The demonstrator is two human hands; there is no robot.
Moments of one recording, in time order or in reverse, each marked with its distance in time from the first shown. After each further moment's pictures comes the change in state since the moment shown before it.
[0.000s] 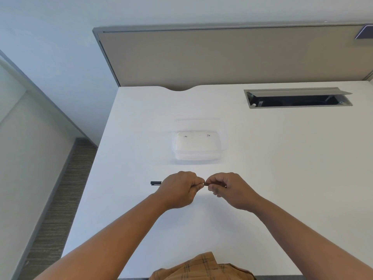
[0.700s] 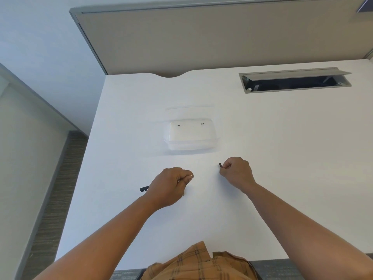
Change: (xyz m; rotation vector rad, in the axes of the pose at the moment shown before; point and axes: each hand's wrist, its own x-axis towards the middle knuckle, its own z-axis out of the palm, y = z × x) left_hand -0.014 -0.012 0.020 -0.276 0.086 -0.143; right_hand 0.034 0.058 -0.009 -0.203 0.392 0.383
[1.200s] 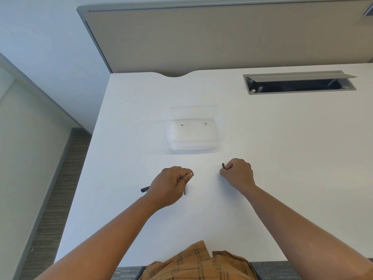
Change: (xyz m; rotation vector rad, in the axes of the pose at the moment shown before) left_hand -0.004 -0.005 0.002 -0.063 0.061 -0.024; right_hand 0.002 0.001 0.010 -0.016 0.059 0.072
